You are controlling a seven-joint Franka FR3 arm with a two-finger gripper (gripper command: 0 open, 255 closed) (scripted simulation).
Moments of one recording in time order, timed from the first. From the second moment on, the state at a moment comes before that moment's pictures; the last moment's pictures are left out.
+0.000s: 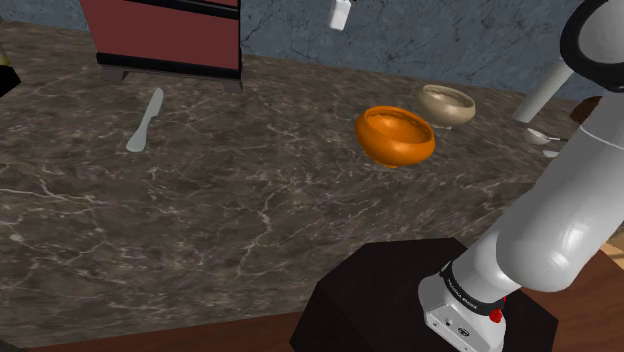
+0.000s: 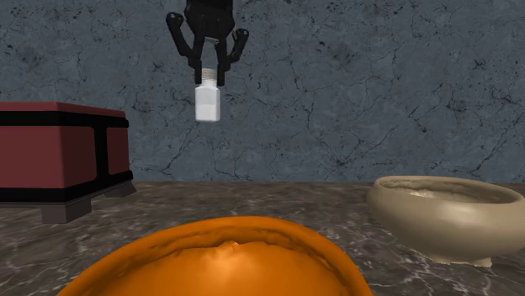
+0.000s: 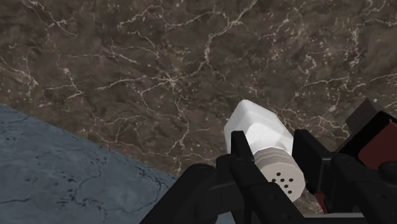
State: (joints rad) arm 0.05 0.14 -0.04 -1.13 -0.01 1.41 0.02
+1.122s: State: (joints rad) arm 0.10 -0.50 0.04 -1.74 -0.01 1.38 0.14
